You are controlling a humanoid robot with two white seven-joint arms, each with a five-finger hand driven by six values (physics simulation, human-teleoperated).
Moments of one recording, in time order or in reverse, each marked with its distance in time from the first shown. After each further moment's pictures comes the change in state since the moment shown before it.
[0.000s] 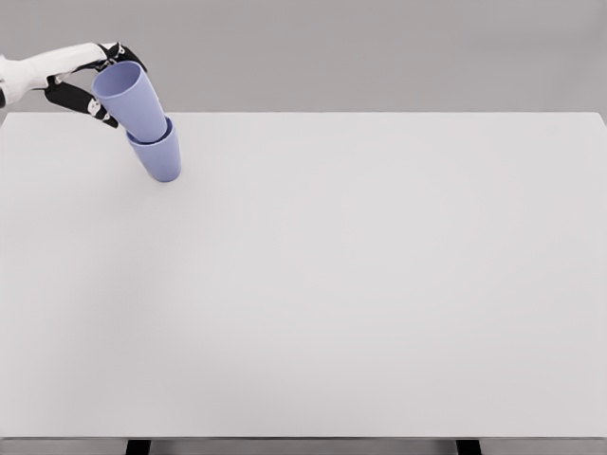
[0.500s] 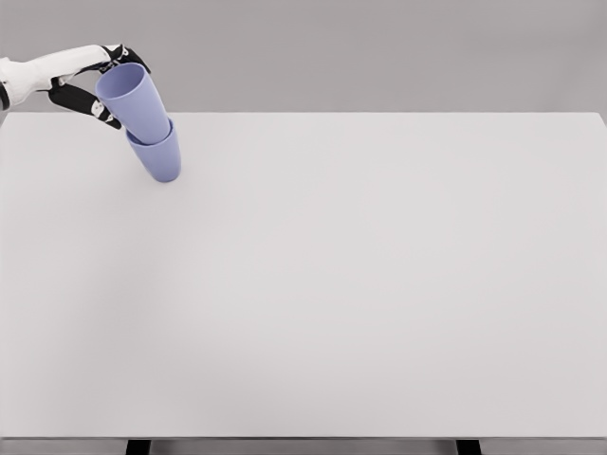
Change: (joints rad) left arm 0.005 -0.004 -0.001 -0.006 0.000 0.000 0.001; right arm 0.000 0.000 0.000 0.000 0.000 0.000 0.000
